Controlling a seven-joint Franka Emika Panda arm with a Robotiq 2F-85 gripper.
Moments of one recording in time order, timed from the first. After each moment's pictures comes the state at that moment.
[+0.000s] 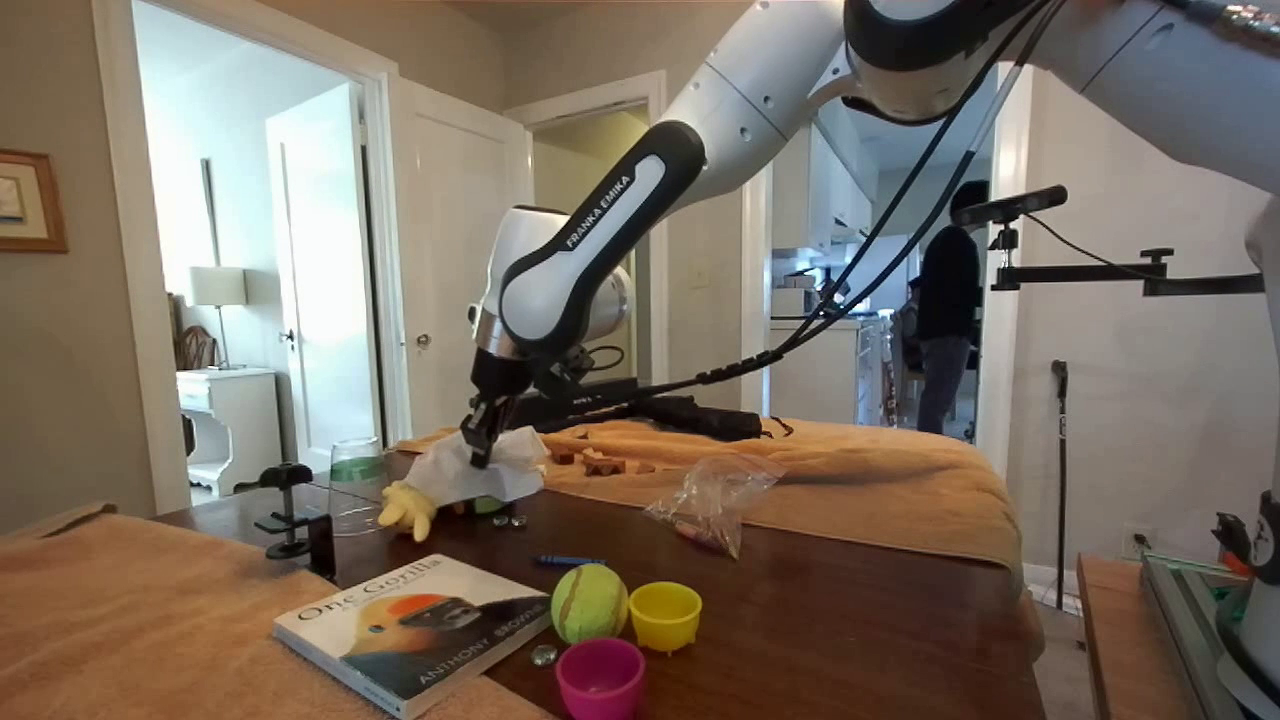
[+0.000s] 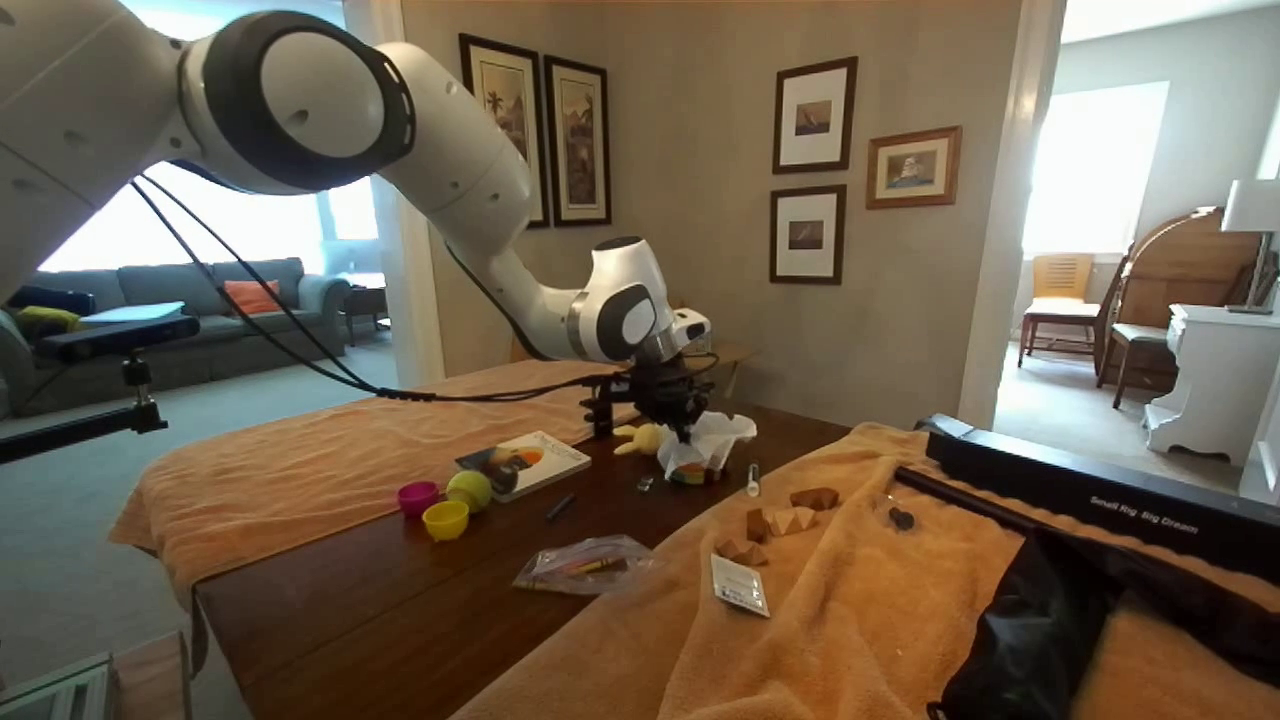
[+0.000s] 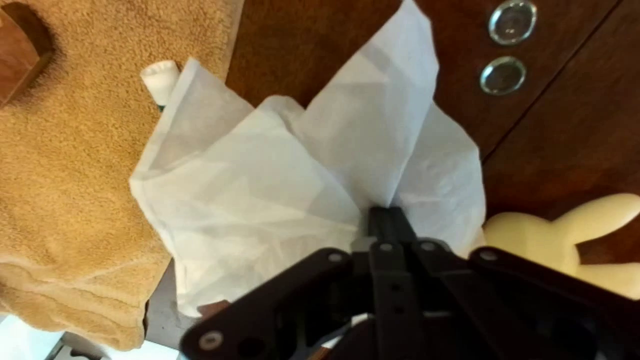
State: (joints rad) arm 0.14 0.78 0.00 -1.55 -0.16 2.74 -0.21
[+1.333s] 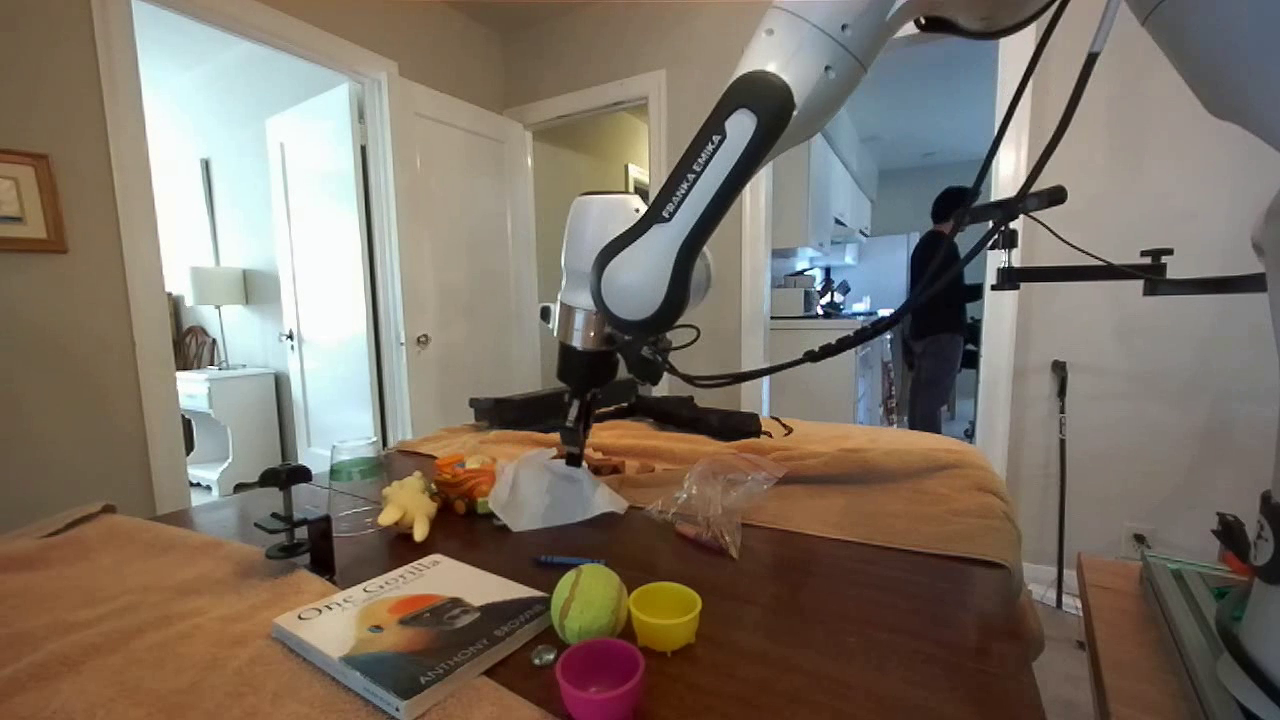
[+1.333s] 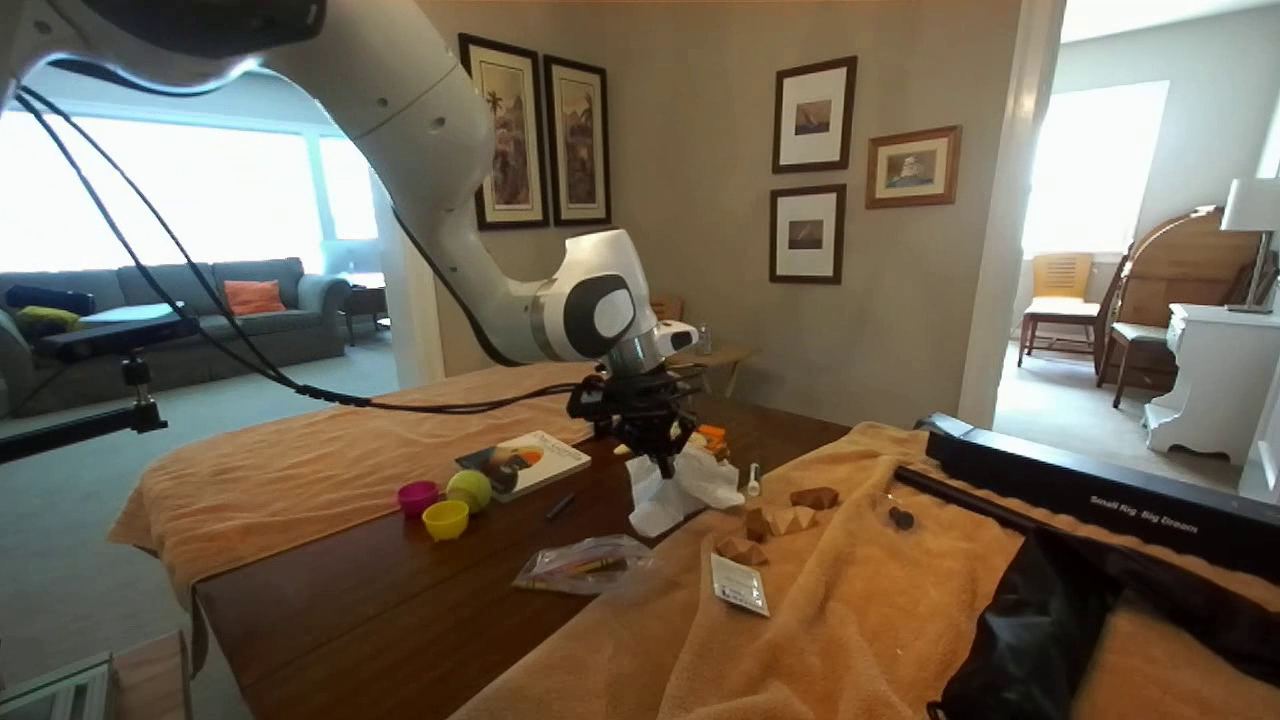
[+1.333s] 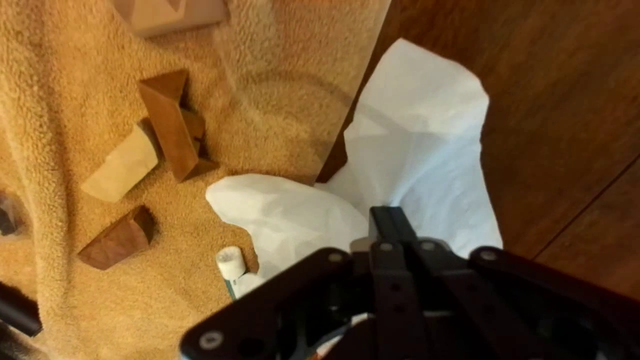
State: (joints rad) arm 0.10 0.51 -0.03 -1.96 -0.27 2.73 -0.21
